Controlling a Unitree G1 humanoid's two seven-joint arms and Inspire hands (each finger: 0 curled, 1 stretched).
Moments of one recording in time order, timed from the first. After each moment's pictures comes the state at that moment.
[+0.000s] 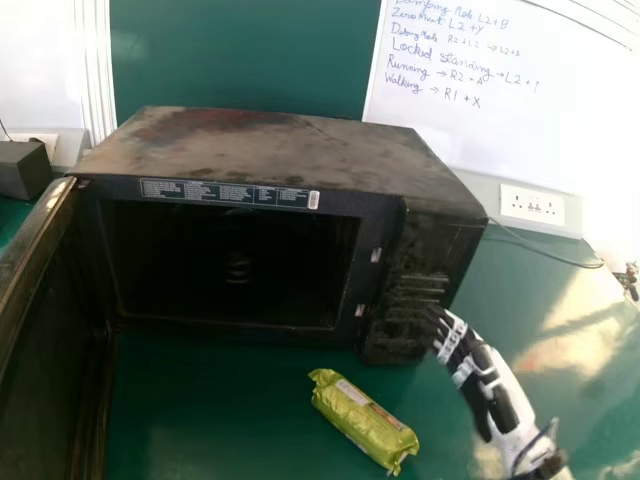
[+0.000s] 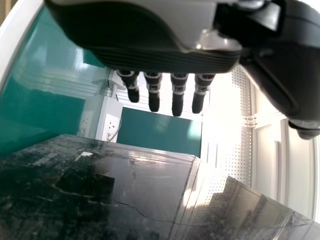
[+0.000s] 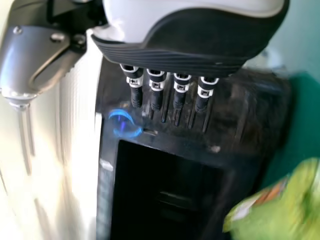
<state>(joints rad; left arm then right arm) 0.88 0.00 0.60 -0.39 -0.84 -0.46 -0.73 0.07 -0.48 -0.31 -0.20 0.26 -0.18 0.63</state>
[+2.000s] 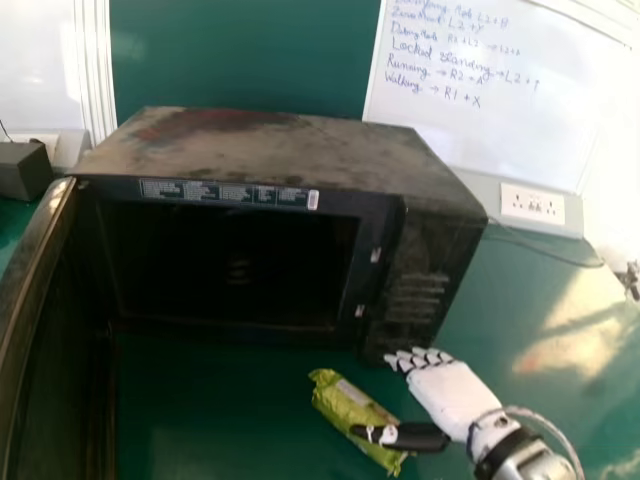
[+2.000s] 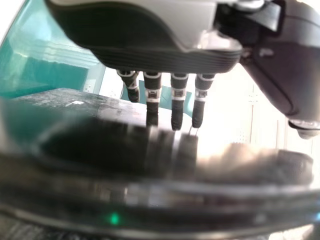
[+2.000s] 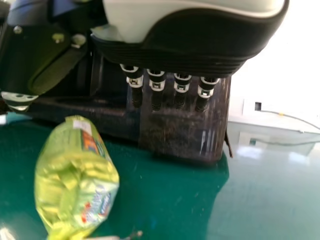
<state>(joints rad) 1.09 -0.06 0.46 -0.63 -0.83 -0.46 -0.75 0.02 -0.74 -0.04 -0.40 -0.81 -0.16 0.49</state>
